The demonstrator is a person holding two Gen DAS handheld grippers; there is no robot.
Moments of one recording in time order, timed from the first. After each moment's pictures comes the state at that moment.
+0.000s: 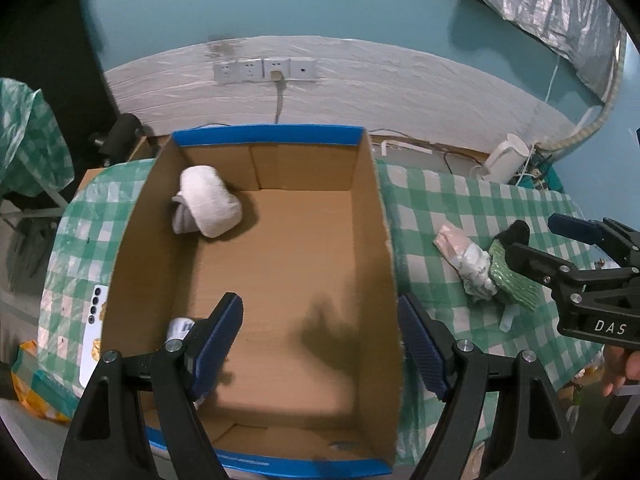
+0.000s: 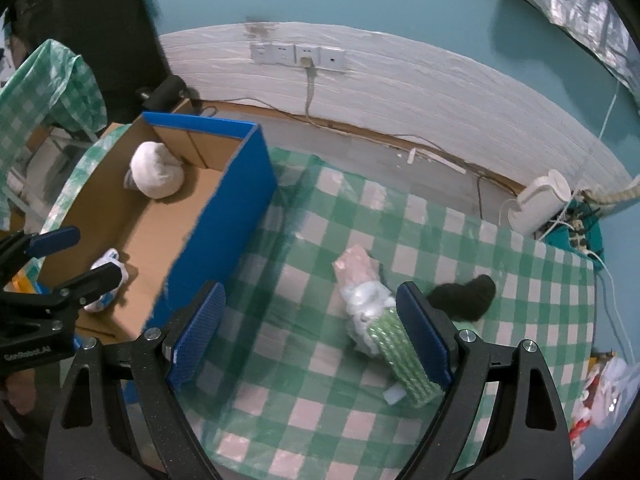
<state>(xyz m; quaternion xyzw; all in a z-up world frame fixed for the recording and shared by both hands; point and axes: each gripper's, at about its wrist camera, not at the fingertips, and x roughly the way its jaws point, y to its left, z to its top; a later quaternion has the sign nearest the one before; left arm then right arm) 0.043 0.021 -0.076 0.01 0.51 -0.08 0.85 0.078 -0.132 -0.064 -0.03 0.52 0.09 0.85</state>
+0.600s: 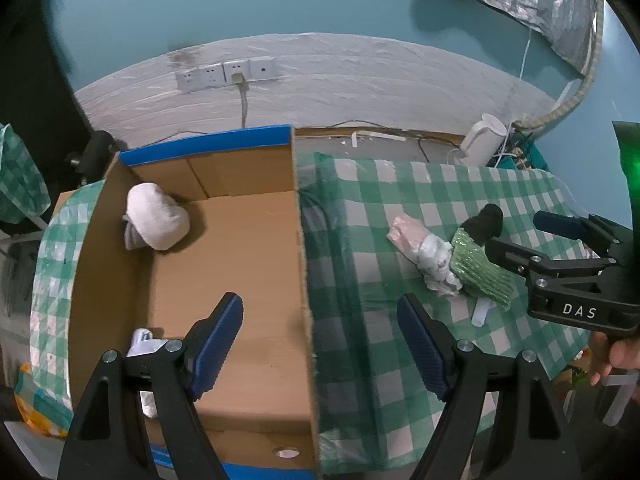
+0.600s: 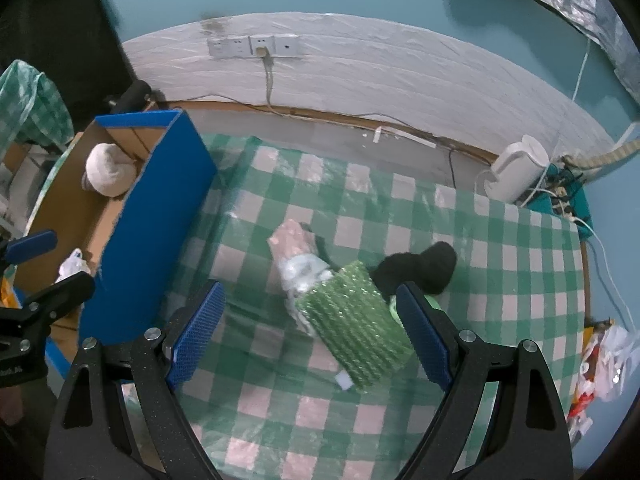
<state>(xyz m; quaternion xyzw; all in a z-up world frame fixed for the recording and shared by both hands) 0.041 -0.037 -0.075 0.03 0.52 -0.12 0.85 0.071 -0.190 -0.081 -0.01 0.53 0.04 0.84</state>
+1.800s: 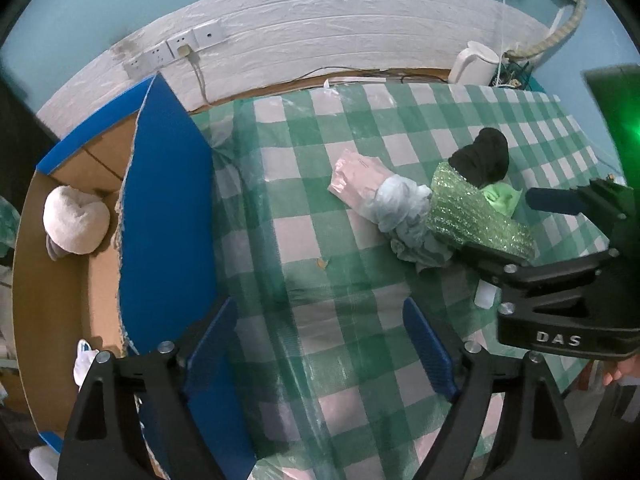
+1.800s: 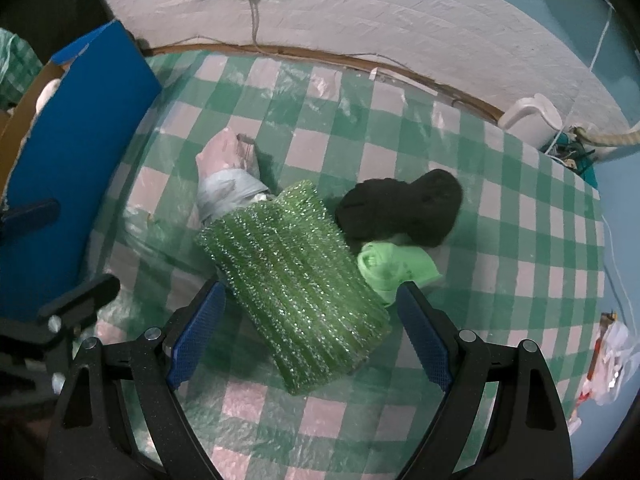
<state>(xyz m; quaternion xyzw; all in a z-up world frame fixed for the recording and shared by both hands) 0.050 -0.124 -0.147 0.12 0.57 -0.13 0.80 0.076 -0.230 -0.166 -0.03 0.61 0.04 0.79</state>
